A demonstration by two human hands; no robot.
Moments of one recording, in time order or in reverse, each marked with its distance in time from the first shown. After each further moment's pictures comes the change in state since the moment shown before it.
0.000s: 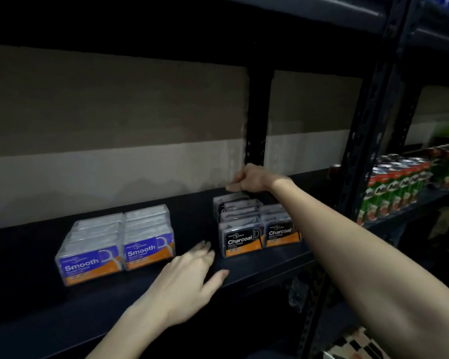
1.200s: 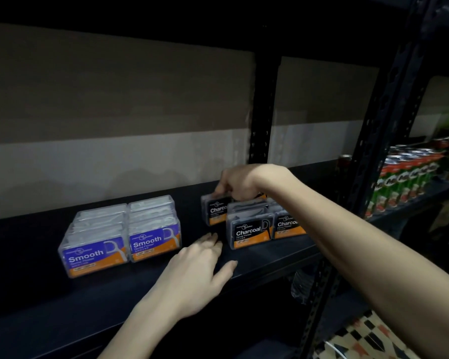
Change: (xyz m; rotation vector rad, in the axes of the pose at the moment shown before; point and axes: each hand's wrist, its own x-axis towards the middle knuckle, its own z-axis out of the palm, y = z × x) left_hand -0.002 0.004 0.000 -0.003 0.020 -0.032; right_hand -0.054 -0.068 0.009 -0.494 -0.262 -0.253
